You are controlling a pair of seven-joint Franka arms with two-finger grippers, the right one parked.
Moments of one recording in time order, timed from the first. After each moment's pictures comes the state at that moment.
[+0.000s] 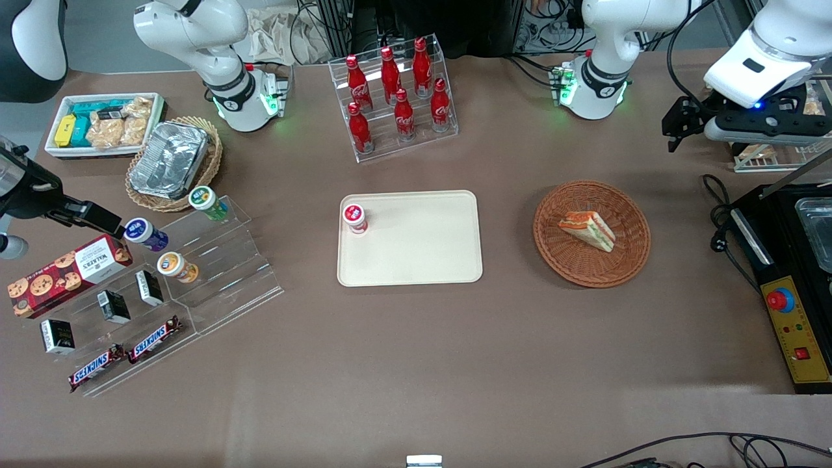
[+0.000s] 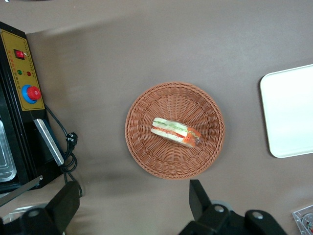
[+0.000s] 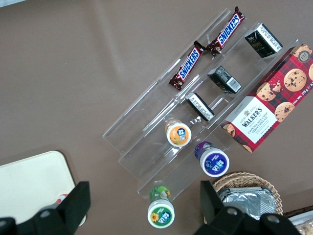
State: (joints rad) arm -0.09 -0.27 -0.08 -1.86 0.06 1.64 0.02
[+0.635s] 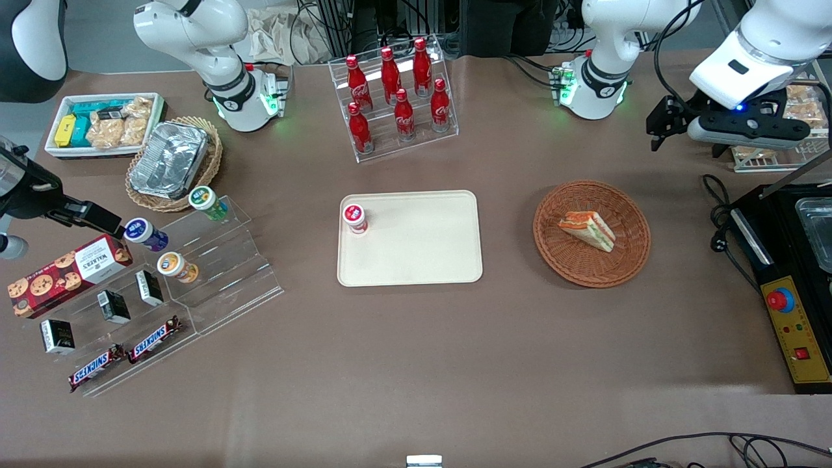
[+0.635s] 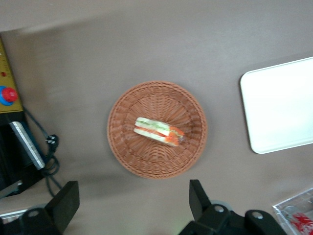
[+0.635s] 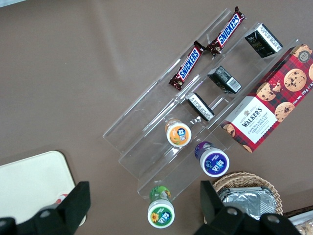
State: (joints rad) arm -0.10 -0.26 -0.09 -1.86 -0.01 1.64 0.01
